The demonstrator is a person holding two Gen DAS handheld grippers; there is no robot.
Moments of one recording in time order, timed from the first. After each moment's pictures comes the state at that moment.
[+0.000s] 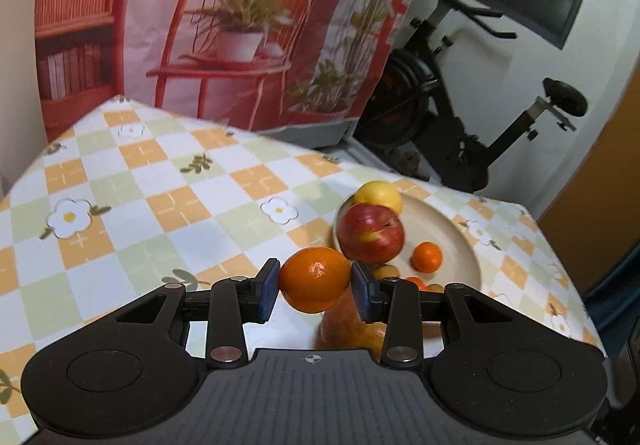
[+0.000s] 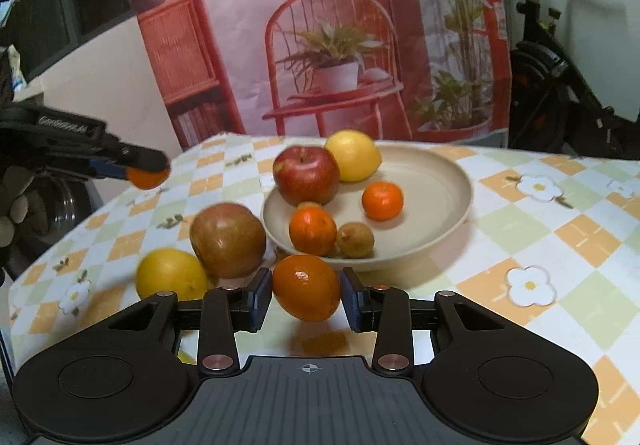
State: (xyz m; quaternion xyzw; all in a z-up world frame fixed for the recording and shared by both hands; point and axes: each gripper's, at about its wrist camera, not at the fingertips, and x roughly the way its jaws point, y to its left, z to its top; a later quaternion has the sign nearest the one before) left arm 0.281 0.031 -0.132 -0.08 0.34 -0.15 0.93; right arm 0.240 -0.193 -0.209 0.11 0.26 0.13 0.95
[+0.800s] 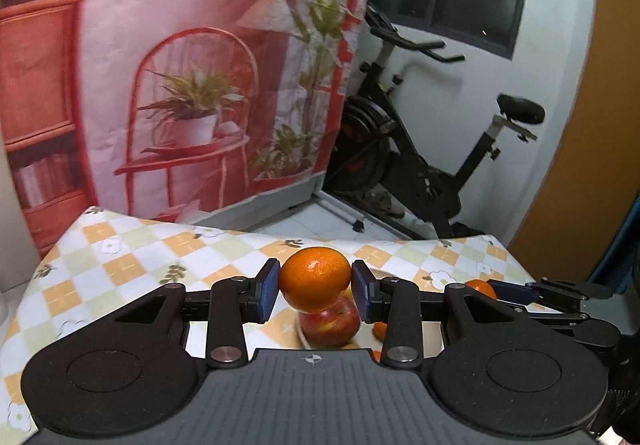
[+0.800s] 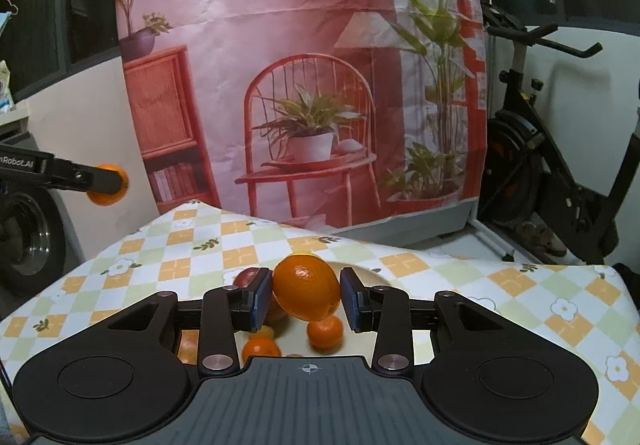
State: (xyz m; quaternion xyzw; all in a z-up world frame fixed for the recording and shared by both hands) left arm 0.285 -0.001 -0.067 0.00 0.27 -0.20 0.94; right arm 0.268 -0.237 -0.122 0.07 0.20 0.10 0.97
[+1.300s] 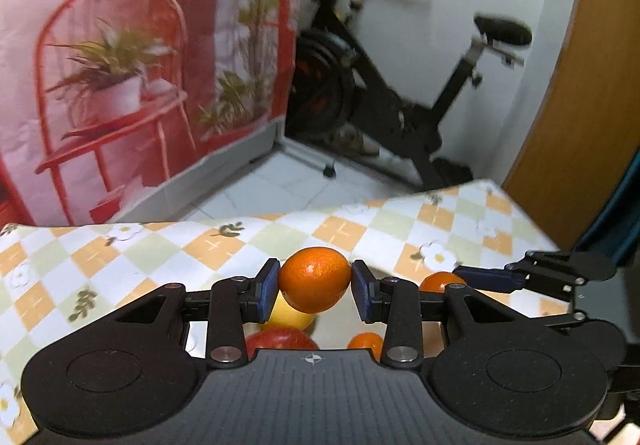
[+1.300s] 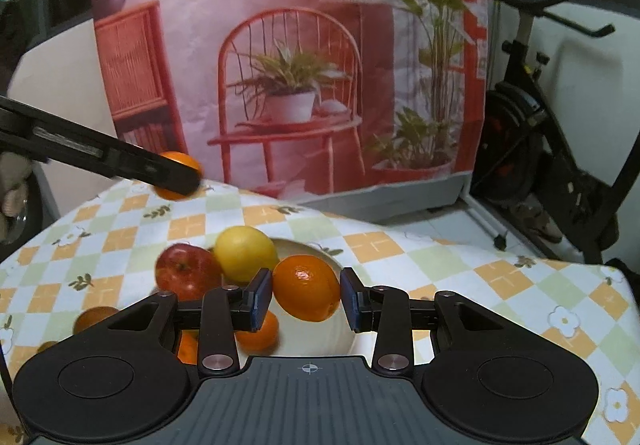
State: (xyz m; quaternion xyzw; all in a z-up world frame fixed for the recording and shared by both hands) left arm 0.394 -0.091 -0.131 0.07 0.35 -0.25 0.90; right arm 0.345 -0.269 -0.163 0.05 0.26 0.10 0.96
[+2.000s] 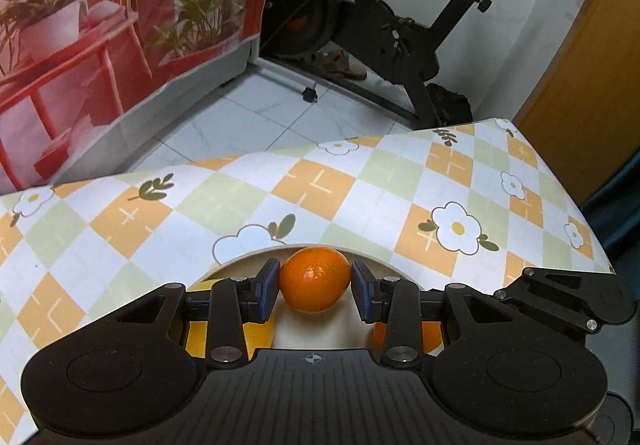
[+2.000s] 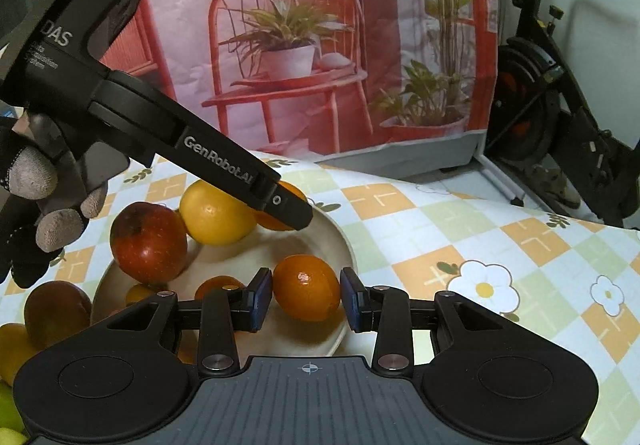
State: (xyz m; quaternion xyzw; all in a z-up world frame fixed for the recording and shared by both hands) left arm 0.471 -0.144 -0.199 0.08 0.45 -0.27 0.85; right arm 0.384 -0.276 -0.208 0.06 0.31 0.11 0.94
